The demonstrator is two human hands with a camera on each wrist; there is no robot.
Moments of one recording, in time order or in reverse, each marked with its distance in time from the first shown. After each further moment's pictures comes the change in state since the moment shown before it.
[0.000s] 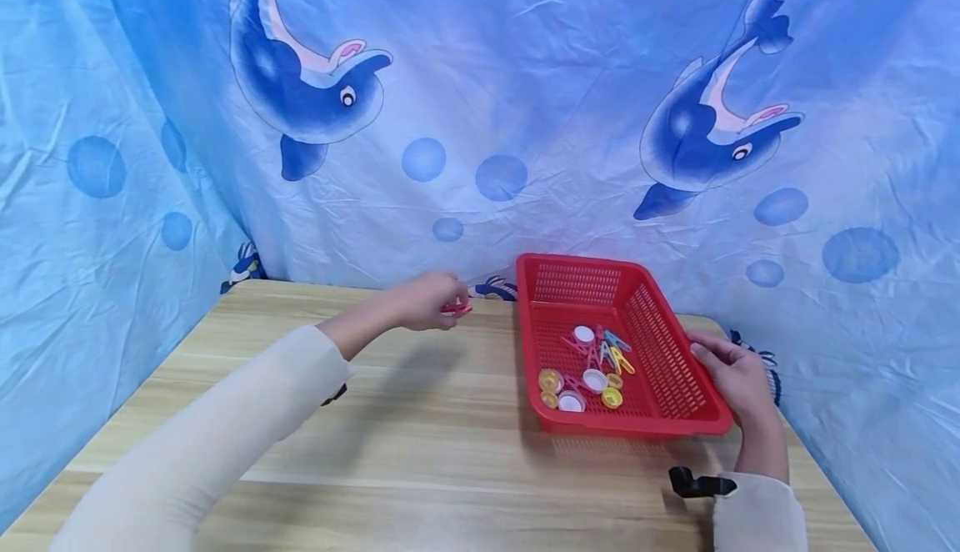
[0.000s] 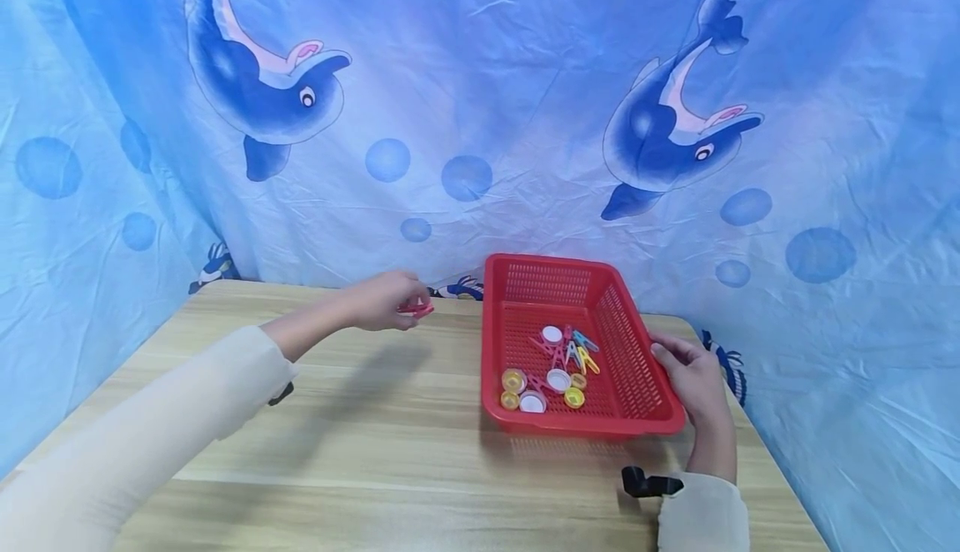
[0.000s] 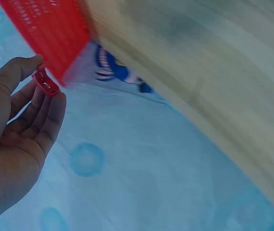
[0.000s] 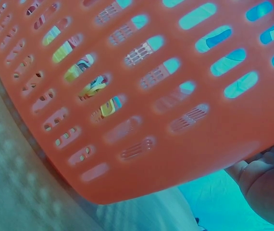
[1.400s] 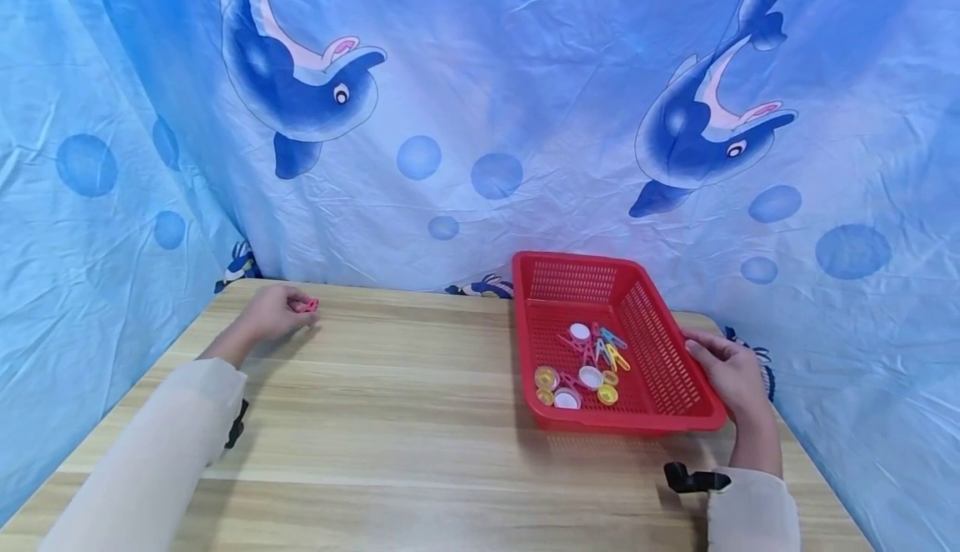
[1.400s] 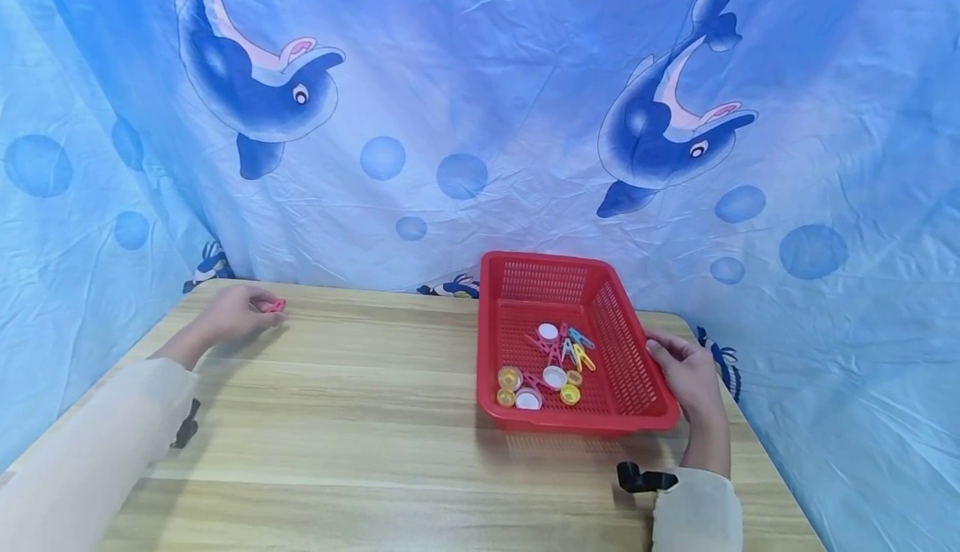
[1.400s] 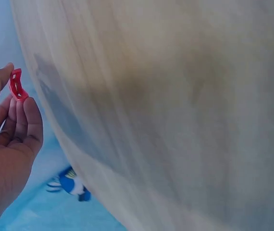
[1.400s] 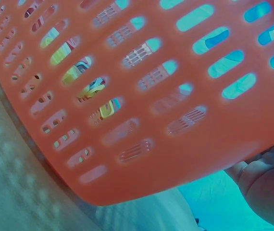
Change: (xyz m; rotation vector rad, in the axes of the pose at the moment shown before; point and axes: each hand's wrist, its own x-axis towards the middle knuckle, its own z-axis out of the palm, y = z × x) left_hand -0.172 -0.165 0.052 -0.330 0.252 -0.692; right_hand 0.001 0.001 0.000 -0.057 0.028 0.002
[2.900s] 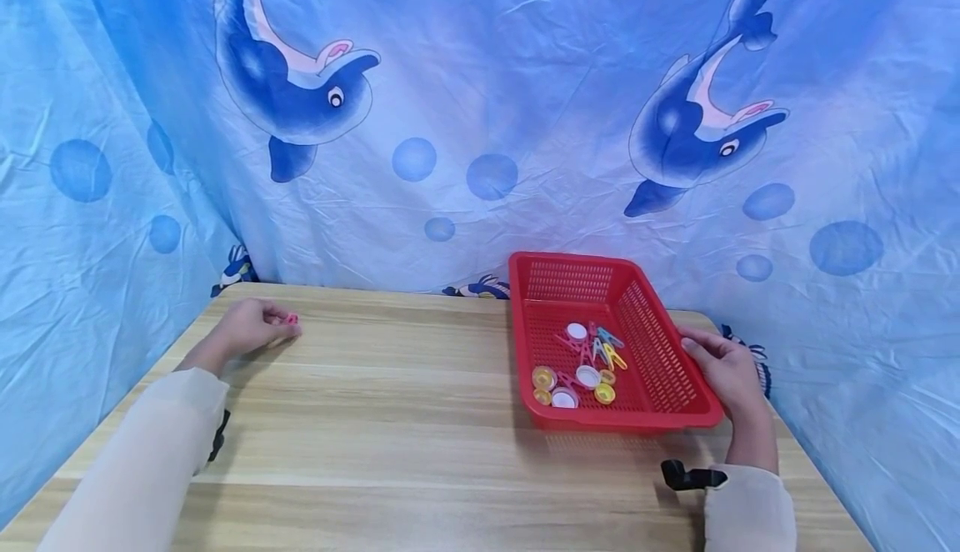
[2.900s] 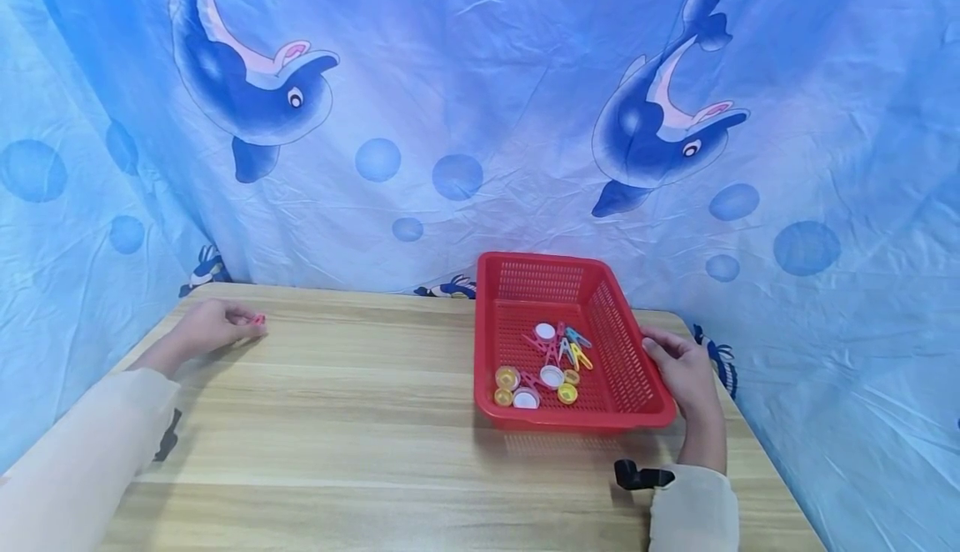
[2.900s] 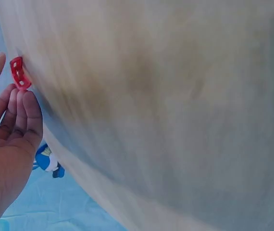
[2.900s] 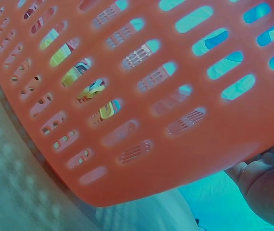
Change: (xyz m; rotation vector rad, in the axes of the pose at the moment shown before) left_hand -0.016 -0.028 -0.009 0.021 -0.043 -0.088; right_hand -0.001 -0.001 0.001 0.067 -0.014 -0.013
